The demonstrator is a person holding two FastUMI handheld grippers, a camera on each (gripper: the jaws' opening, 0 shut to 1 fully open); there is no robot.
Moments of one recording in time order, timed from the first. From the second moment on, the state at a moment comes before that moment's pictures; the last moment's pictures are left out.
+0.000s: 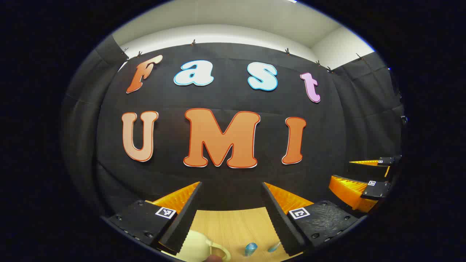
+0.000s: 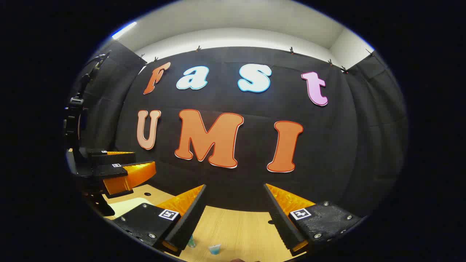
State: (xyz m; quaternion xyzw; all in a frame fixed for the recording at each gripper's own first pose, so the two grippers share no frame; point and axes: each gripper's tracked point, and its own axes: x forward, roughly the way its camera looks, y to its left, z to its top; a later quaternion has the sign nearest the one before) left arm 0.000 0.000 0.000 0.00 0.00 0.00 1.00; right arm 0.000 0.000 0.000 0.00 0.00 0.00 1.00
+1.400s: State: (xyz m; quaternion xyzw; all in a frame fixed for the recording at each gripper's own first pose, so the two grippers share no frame) left arm -0.048 0.004 -0.073 0.15 0.01 0.05 0.99; right arm -0.016 0.004 -0.054 0.01 0.02 0.05 1.00
